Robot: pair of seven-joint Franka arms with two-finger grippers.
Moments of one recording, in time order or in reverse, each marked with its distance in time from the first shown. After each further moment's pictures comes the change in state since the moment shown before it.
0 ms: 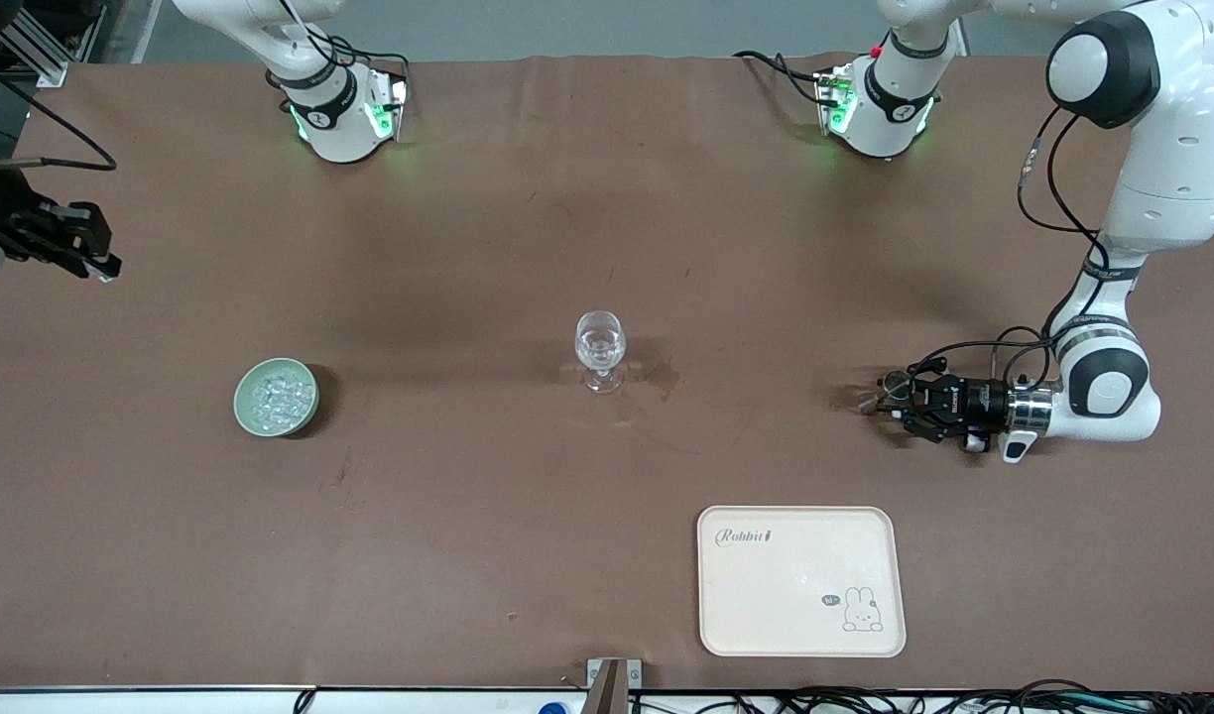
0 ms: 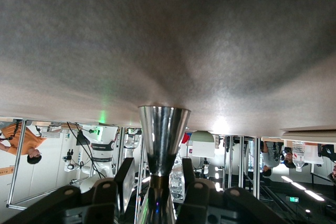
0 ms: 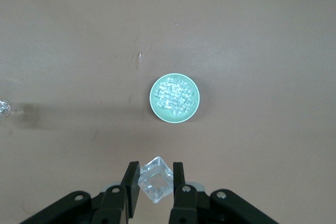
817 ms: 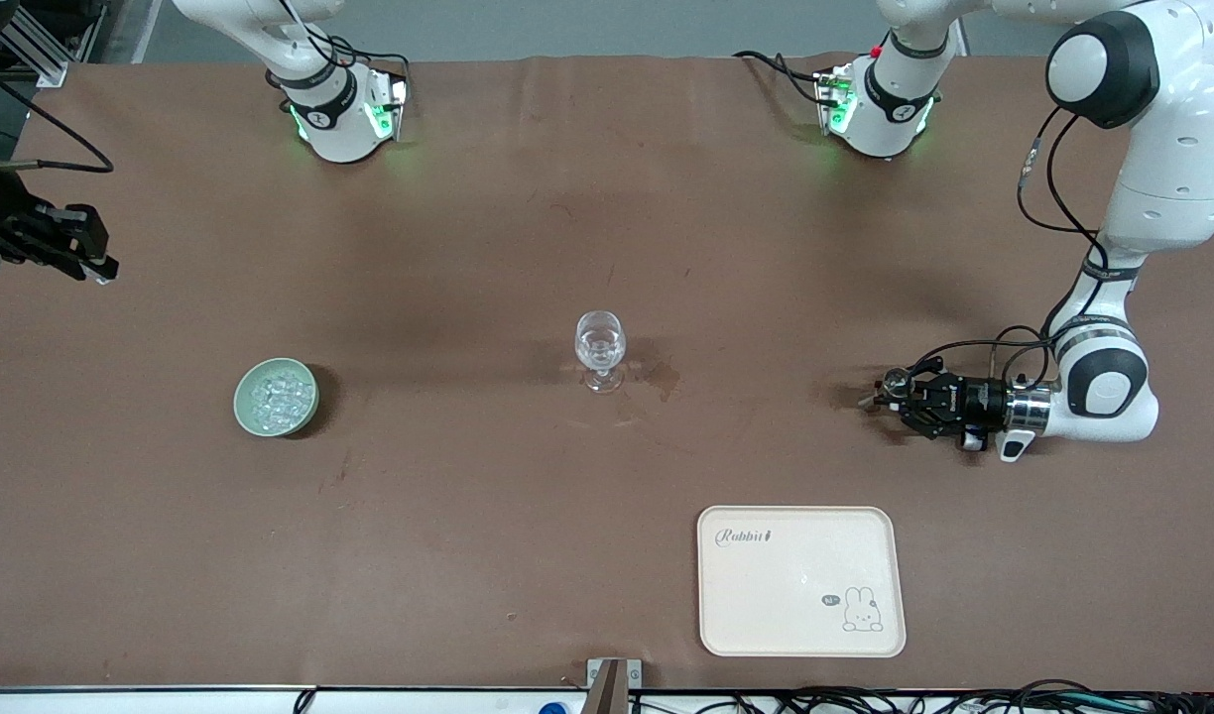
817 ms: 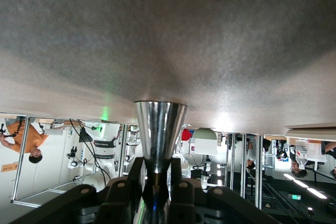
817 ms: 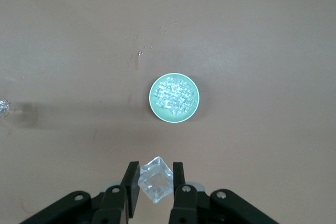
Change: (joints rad) left arm -0.002 0.000 0.000 -0.001 -0.001 -0.015 0.000; right arm 0.000 0.013 -0.002 0.004 0.000 -0.002 -0.003
